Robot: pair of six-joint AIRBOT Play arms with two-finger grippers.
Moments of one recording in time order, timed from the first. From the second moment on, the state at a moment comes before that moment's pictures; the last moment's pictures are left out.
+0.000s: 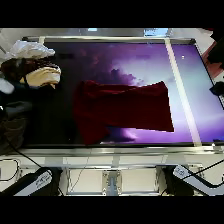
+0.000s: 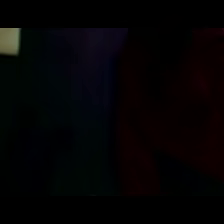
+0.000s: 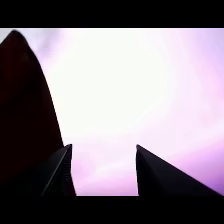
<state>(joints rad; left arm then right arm) 0.21 -1.12 0.94 1.07 -0.92 -1.30 -0.69 -1.14 1.23 -1.17 1.14 1.17</state>
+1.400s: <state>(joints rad) 0.00 -1.36 0.69 0.45 -0.57 -1.12 -0.77 -1.09 0.71 -0.88 1.36 1.06</state>
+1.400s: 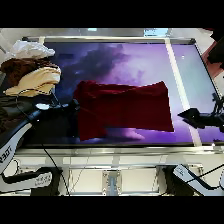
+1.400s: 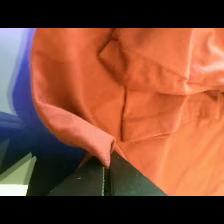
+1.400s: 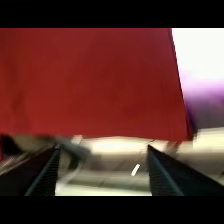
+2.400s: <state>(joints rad) -0.01 -1.36 0.71 0.45 -0.63 -1.09 -0.77 -1.10 0.35 -0.61 0.81 1.21</state>
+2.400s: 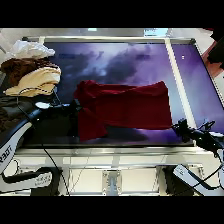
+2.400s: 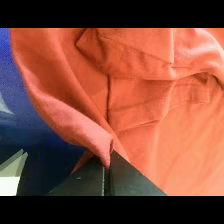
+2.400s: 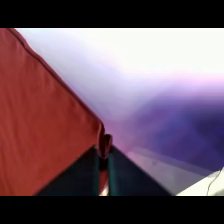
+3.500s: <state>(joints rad) 0.07 -0.50 1.38 1.02 -0.94 -1.20 -0.80 -0.37 1.41 -0.86 1.13 1.10</state>
